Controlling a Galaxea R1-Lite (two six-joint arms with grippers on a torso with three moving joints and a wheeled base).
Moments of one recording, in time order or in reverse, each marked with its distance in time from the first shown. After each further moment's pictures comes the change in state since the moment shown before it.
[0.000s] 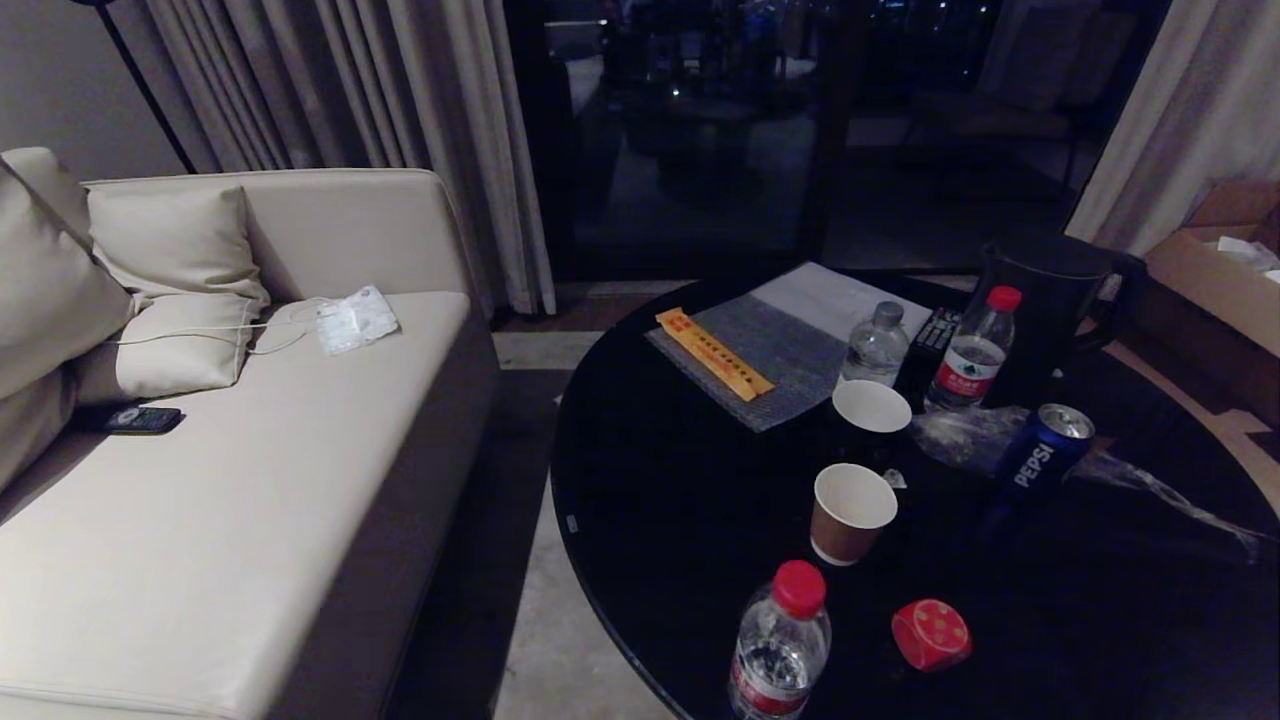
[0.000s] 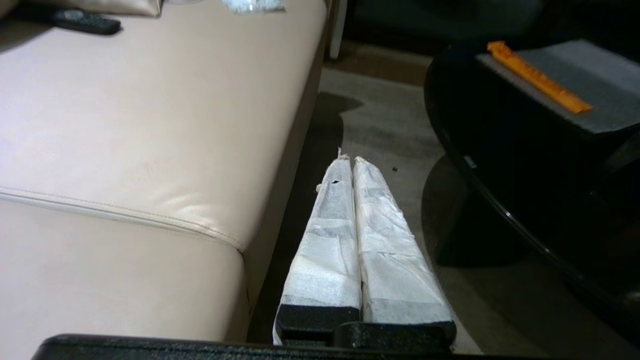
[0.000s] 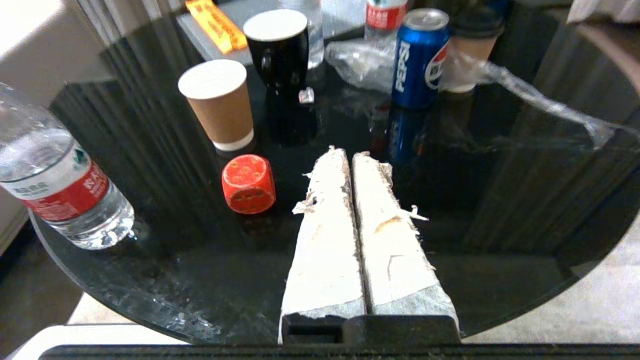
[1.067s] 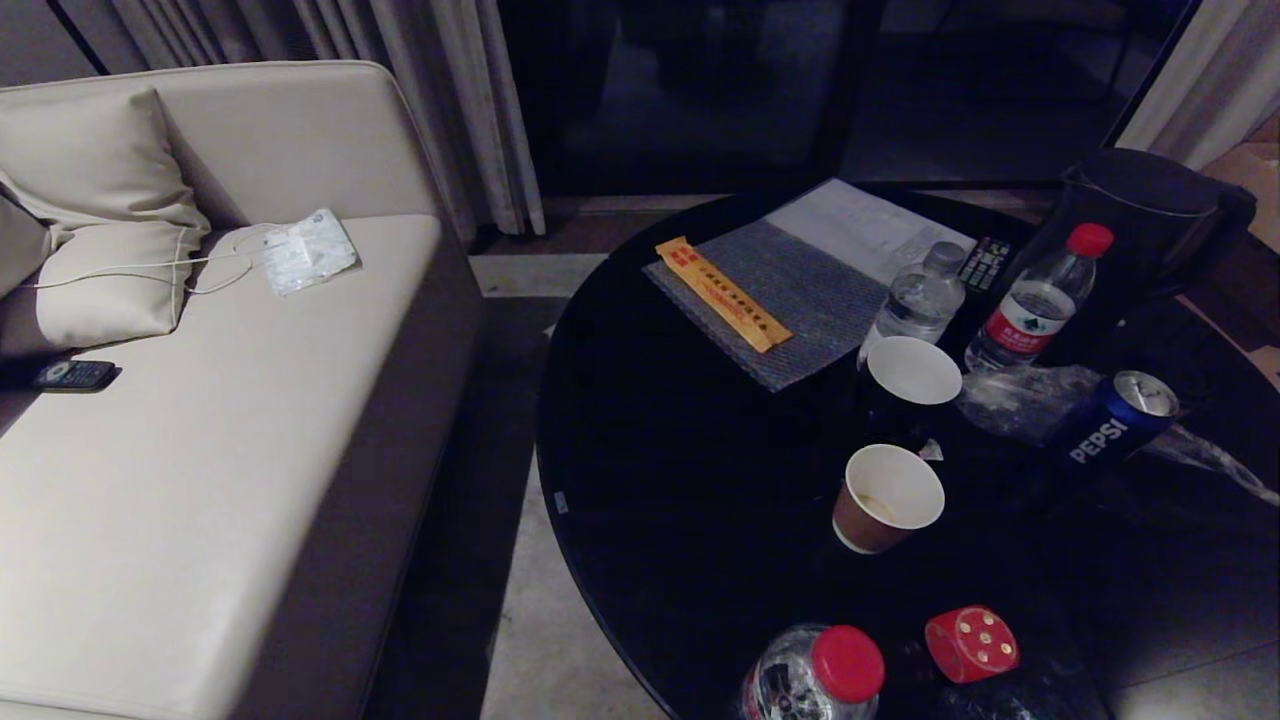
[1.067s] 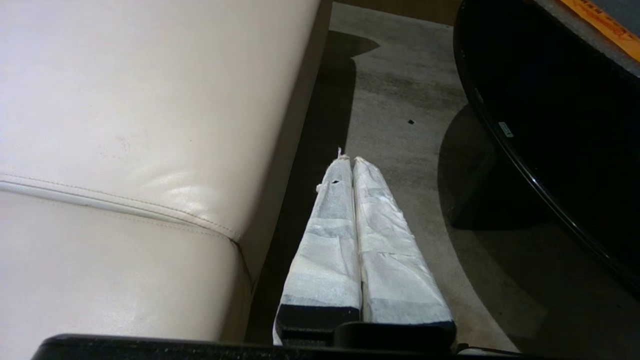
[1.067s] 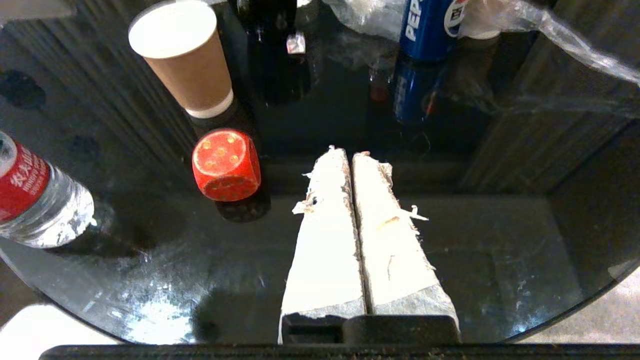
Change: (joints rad) left arm 0.000 0.000 0.000 0.001 0.000 0.001; right arm 0.000 0.000 -0.004 0.017 -0.002 -0.003
